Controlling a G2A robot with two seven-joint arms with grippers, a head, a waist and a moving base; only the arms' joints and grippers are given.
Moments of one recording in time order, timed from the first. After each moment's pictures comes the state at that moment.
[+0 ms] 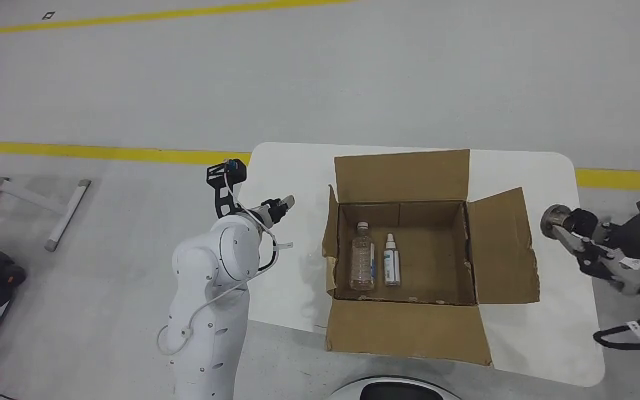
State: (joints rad) left arm 0.95 -1.42 -1.36 -1.87 1.36 0.38 -1.31; right arm -1.81 -1.05 2.12 -2.35 -0.76 -0.49 0.70
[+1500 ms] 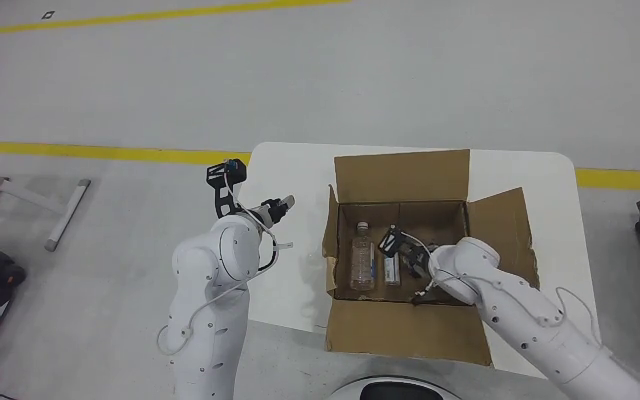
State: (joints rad) left arm 0.95 -1.42 -1.36 -1.87 1.36 0.38 -1.31; right arm -0.96 -1.18 0.91 -1.49 -1.26 -0.21 1.04
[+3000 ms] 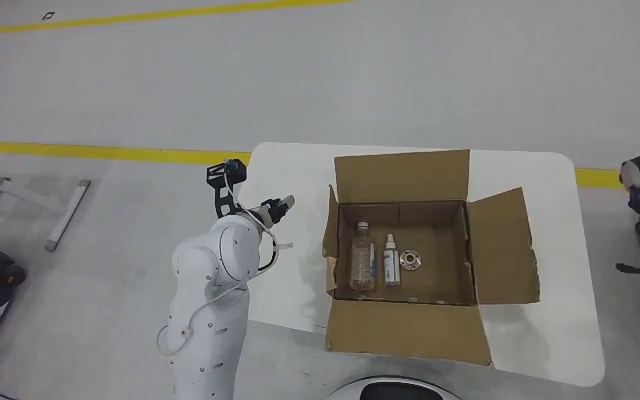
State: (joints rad) left arm 0.95 -1.42 -1.36 -1.87 1.36 0.38 -1.31; right arm -1.65 -1.10 2.19 -2.08 -0.69 -0.35 0.56
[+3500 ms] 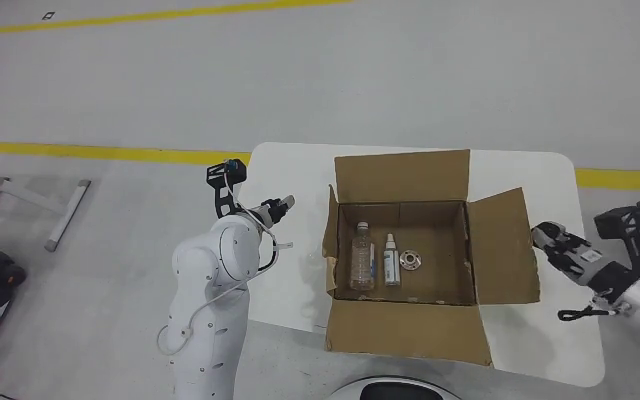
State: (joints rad) left arm 0.95 -1.42 -1.36 -1.87 1.36 0.38 -1.31; right arm -1.70 -1.11 1.94 -1.95 -0.55 -0.49 0.62
